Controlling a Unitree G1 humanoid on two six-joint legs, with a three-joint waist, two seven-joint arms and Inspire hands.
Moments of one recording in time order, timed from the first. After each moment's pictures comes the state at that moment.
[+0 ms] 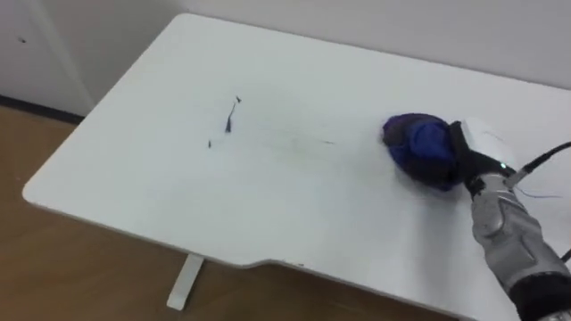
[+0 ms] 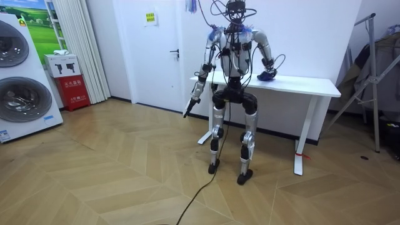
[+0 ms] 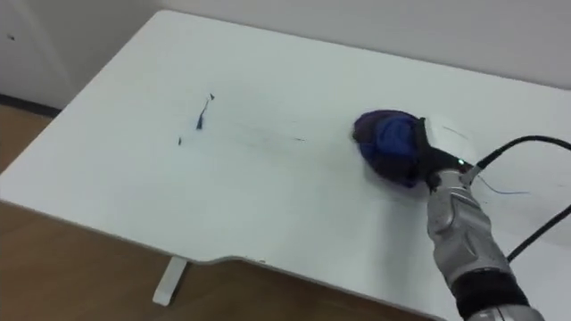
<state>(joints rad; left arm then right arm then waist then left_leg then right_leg) 0.29 0.26 0.23 1.00 0.23 0.14 0.19 -0.25 -0.44 0.05 0.71 -0.66 0.05 -0.23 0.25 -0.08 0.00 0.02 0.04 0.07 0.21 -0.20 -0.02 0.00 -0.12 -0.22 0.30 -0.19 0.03</state>
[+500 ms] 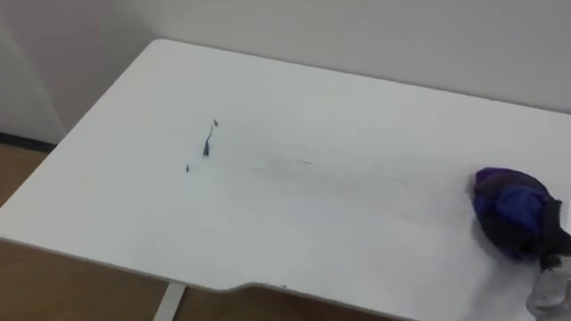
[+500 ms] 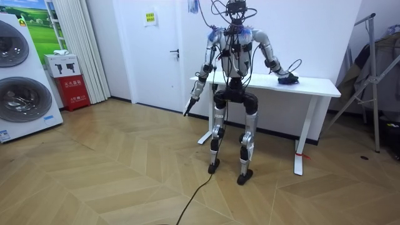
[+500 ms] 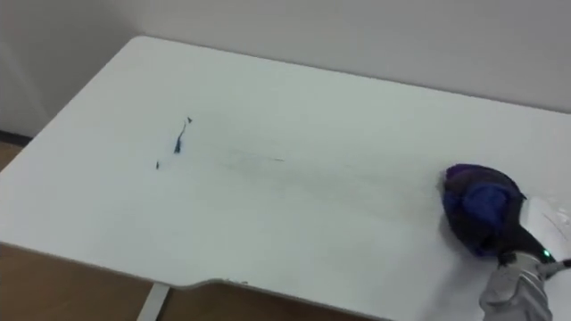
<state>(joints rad) 0.30 0.25 0.27 0.97 0.23 0.14 0.16 -0.18 -0.44 -0.02 0.80 -0.56 0.12 -0.33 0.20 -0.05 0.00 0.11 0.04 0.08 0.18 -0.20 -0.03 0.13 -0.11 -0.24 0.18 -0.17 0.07</state>
